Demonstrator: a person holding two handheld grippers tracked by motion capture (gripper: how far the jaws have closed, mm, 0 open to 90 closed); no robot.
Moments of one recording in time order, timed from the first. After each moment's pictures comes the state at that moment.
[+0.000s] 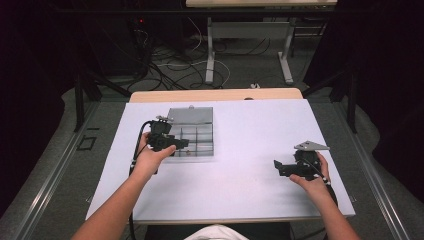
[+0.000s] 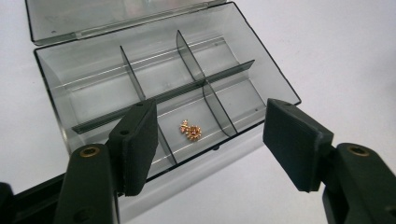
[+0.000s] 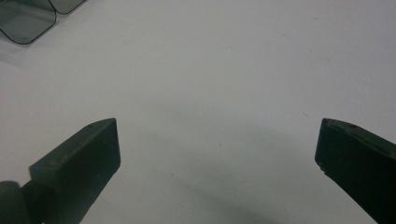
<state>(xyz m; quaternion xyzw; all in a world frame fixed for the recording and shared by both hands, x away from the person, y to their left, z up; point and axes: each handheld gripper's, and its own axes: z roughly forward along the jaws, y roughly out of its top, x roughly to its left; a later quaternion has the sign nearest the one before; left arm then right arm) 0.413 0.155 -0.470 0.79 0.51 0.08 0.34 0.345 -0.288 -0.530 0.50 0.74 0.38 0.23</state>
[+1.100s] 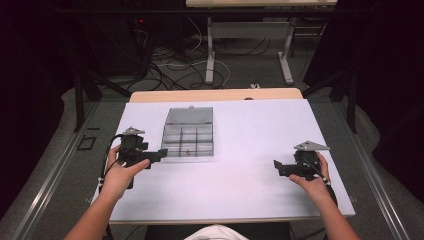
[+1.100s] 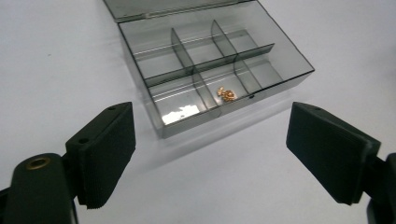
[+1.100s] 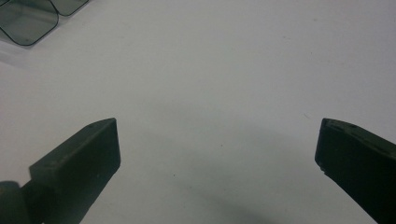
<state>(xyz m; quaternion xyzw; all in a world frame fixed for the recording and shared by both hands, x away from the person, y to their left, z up) 0.364 0.224 -0.469 0.77 0.51 0.11 0.38 0.344 -0.287 -0.528 0.50 0.74 0.38 0.23</state>
